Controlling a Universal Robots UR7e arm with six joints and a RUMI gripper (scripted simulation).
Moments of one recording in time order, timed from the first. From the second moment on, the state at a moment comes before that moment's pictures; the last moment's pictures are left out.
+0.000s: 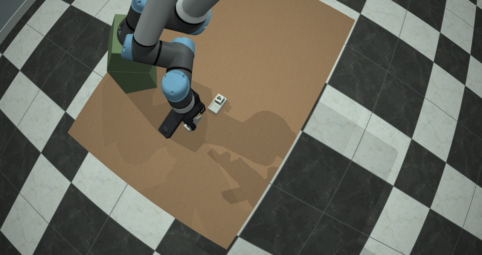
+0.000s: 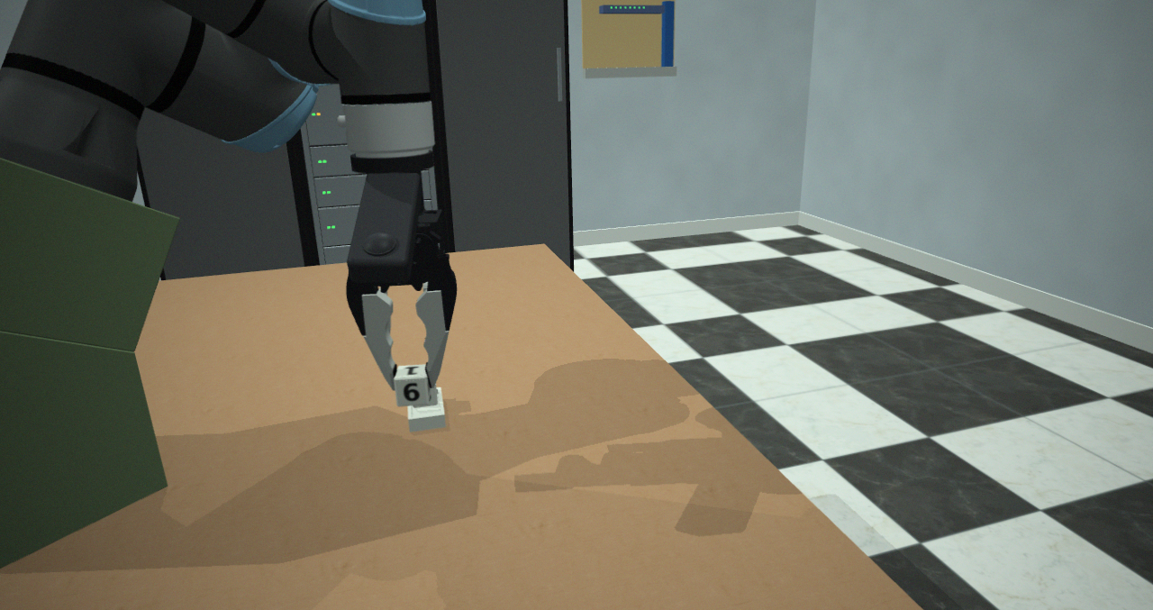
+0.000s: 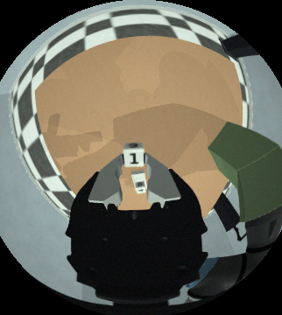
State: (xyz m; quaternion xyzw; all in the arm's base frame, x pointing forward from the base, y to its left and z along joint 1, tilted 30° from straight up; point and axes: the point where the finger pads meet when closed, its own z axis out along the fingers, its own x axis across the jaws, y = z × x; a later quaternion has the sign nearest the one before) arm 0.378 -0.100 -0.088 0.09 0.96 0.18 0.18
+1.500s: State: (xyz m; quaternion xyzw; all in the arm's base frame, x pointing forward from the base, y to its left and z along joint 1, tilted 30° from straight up) arm 0.385 -0.079 -0.077 -0.37 0.89 0.07 0.24
